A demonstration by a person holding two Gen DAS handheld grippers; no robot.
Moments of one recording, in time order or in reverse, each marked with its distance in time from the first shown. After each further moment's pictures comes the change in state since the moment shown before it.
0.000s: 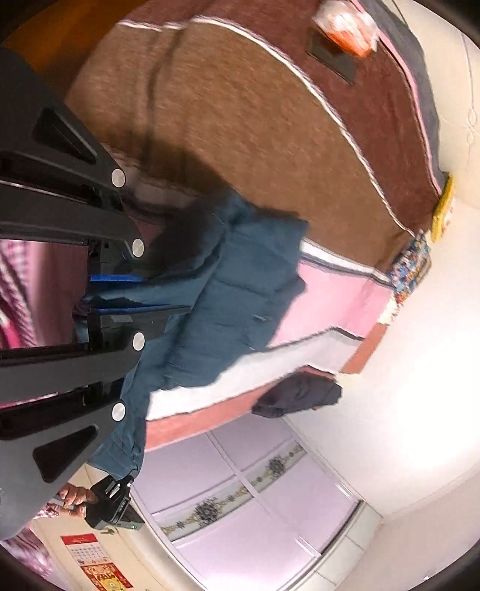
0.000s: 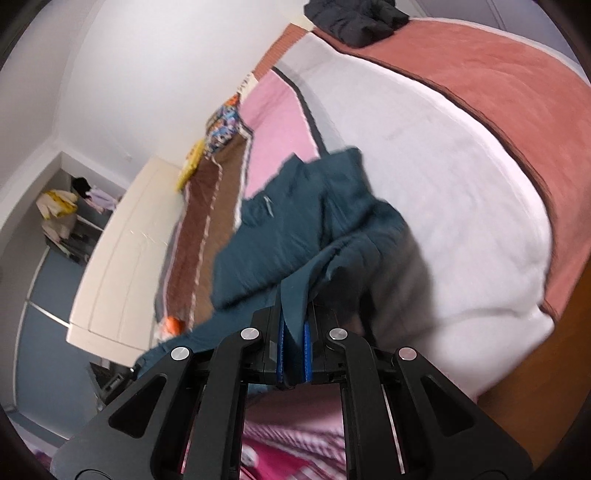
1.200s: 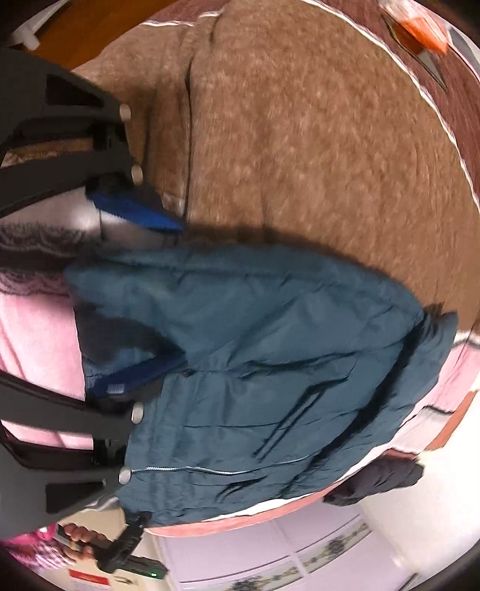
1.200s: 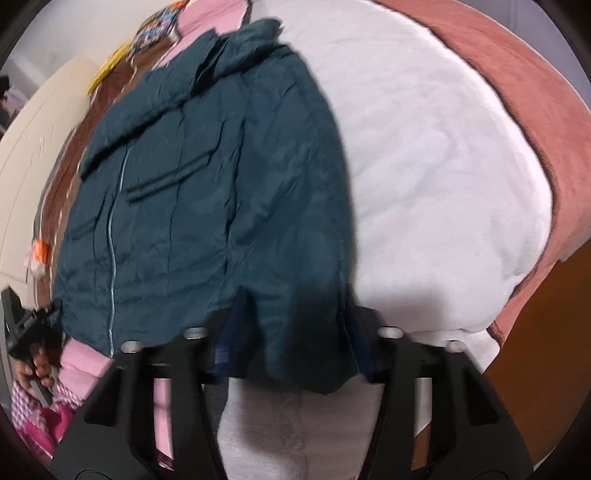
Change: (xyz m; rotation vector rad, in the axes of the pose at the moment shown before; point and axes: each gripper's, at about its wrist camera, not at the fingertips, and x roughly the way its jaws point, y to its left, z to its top) left arm 0.153 0.088 -0.072 0.010 0.344 0.262; right arm 0.138 -0.093 -0.081 -0.243 0.288 -0.474
